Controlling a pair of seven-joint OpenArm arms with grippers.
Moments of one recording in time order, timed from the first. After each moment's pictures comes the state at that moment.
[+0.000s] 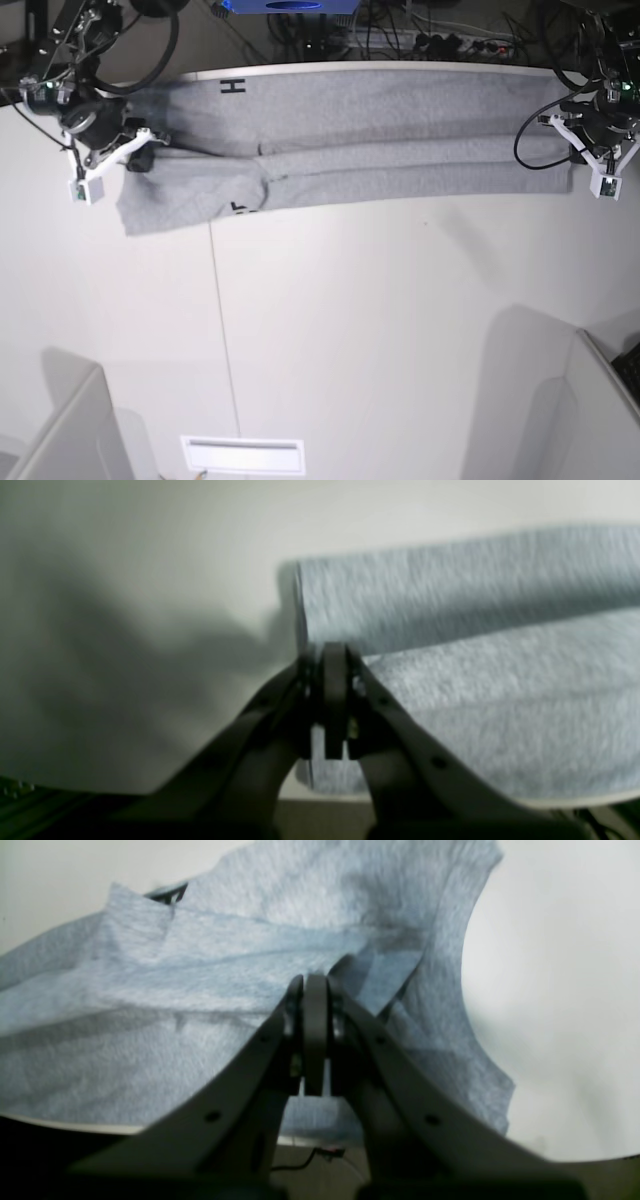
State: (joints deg) left arm 29.1 -26.3 -32.6 113.1 -26.2 -15.8 63.2; right arm -19.1 4.0 28.9 114.6 32.4 16.8 -71.1
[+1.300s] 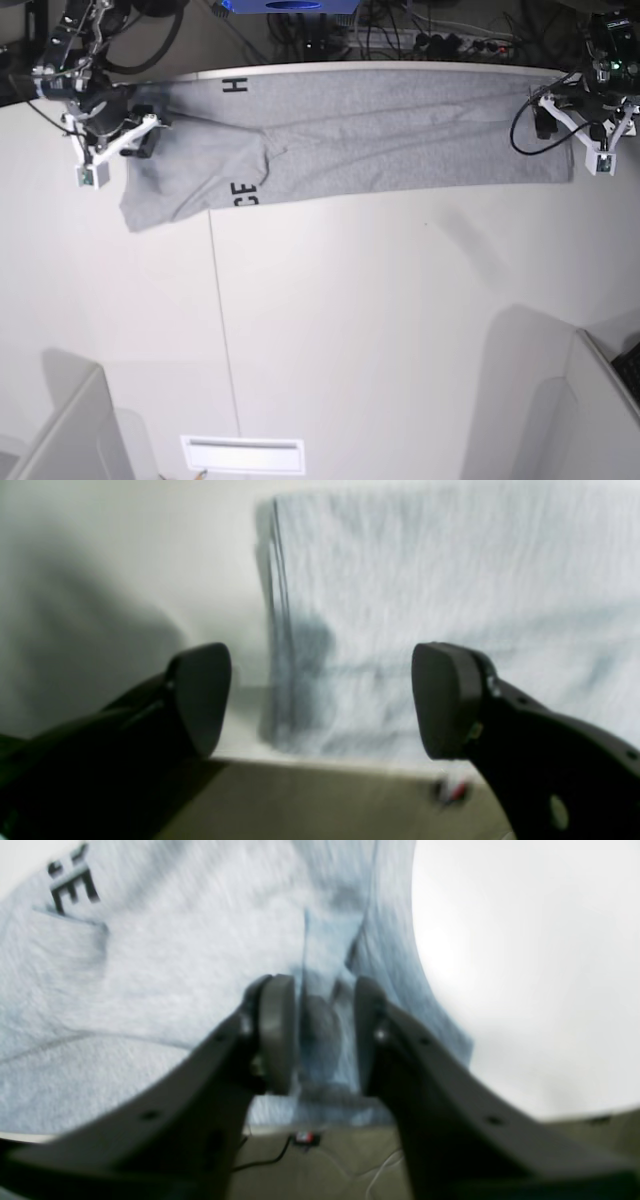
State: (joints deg) left arm 30.2 -18.6 -35.9 113.3 -25.6 -16.0 63.3; right arm -23.1 3.8 24.5 113.0 23.5 16.8 -62.1
